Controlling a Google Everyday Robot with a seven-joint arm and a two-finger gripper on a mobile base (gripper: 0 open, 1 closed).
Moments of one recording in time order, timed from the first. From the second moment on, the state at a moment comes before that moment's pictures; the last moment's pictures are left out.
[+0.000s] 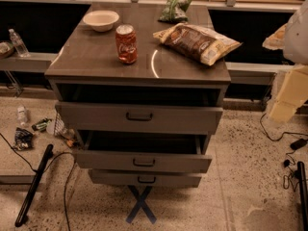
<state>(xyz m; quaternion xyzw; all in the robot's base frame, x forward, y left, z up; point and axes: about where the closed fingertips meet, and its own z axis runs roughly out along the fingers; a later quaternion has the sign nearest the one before) 0.438 -0.217 0.976 -0.60 0.78 -0.03 0.16</state>
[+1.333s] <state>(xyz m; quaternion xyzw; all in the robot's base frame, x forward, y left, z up) 0.507 -0.090 0.979 -0.53 0.74 0.19 0.36</state>
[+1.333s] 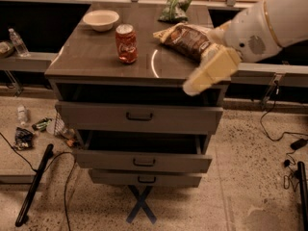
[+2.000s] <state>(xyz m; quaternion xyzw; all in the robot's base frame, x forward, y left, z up) 0.552 -0.041 1.023 -0.48 0.72 0.19 0.46</state>
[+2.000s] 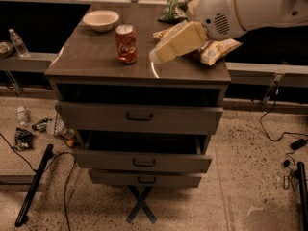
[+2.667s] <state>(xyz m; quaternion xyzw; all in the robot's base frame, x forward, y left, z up) 0.592 -0.035 0.999 -0.42 0.74 0.18 0.50</state>
